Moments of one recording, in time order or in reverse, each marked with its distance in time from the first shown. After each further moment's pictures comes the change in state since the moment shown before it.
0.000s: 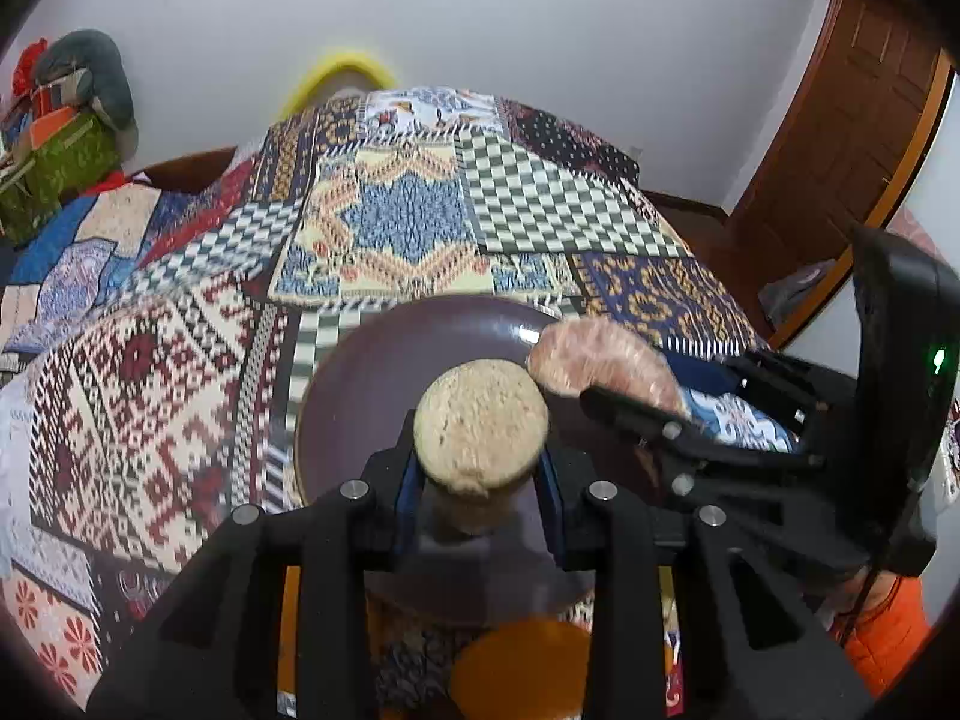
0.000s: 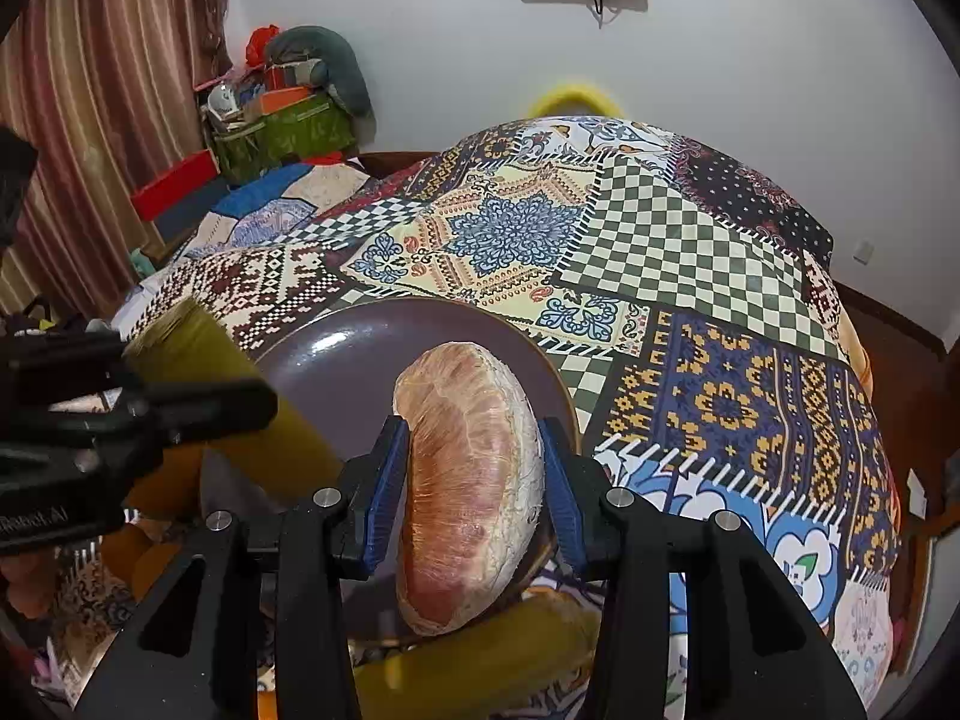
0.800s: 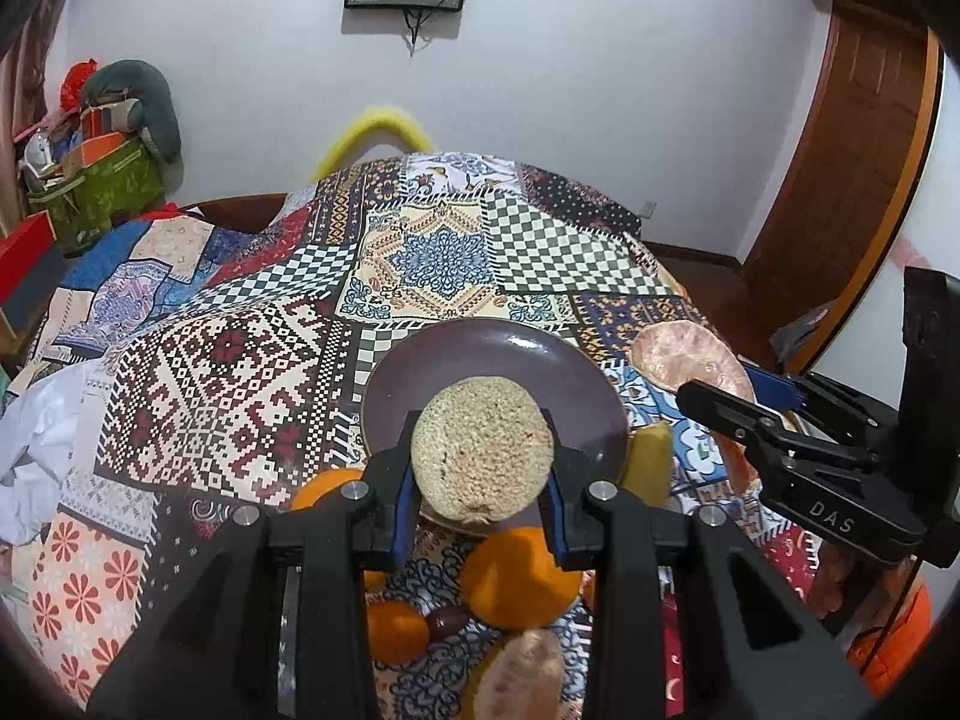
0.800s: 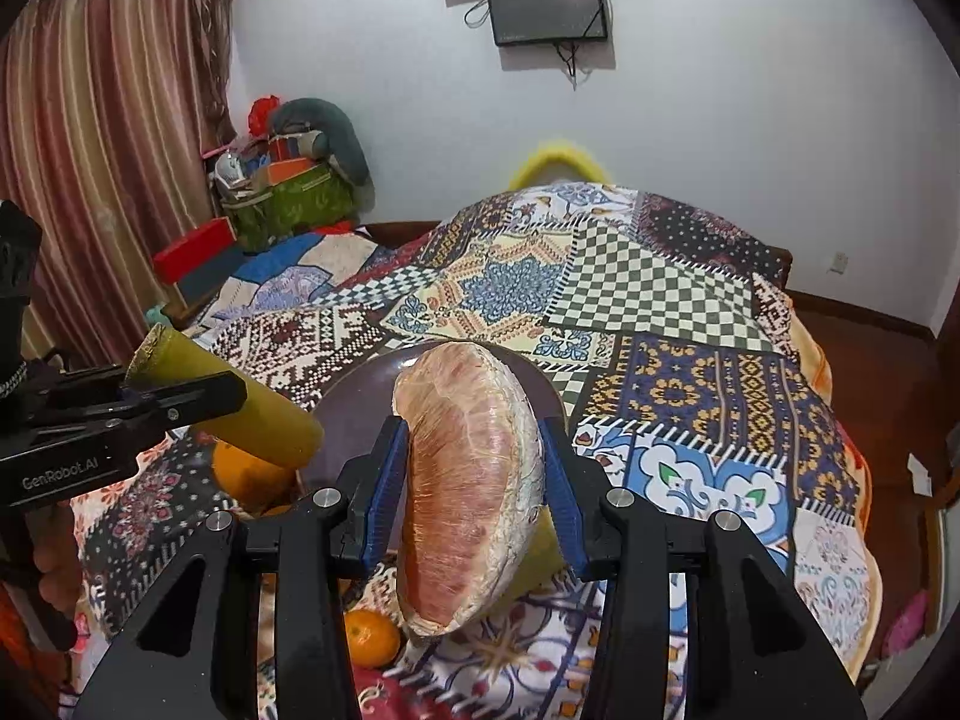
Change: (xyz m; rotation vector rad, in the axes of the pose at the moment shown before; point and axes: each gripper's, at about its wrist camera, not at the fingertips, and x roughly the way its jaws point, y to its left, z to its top) left arm -0.082 -0.001 -0.039 -0.022 -0.136 0.063; right arm -0.080 0.016 -0.023 0.066 -0.158 -0.006
